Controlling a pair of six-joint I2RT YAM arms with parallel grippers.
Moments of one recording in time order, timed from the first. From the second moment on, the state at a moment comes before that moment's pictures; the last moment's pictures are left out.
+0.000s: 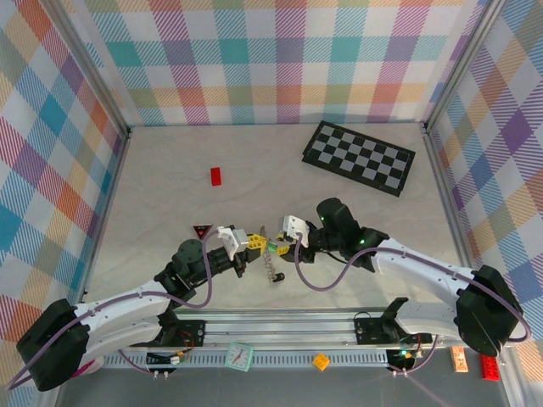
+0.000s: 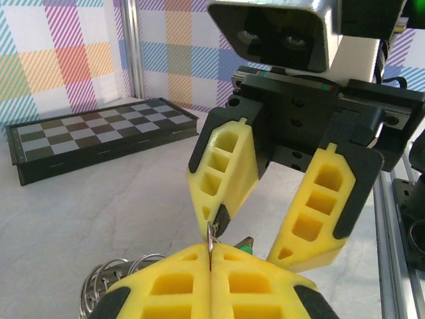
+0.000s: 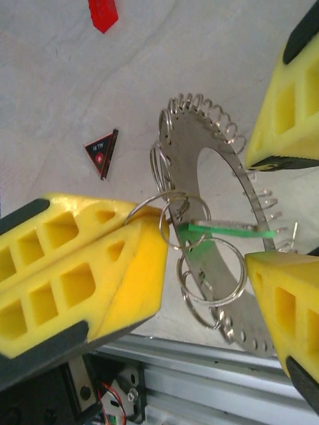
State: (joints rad) left arm -0.80 0.91 0.21 0.66 0.29 0.00; right arm 0.79 1.18 0.68 -0.08 -0.54 -0.40
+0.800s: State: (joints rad) left arm -0.80 0.93 0.21 0.69 0.31 0.00; right arm 0.81 1.22 0.67 -0.05 -0.56 -0.40
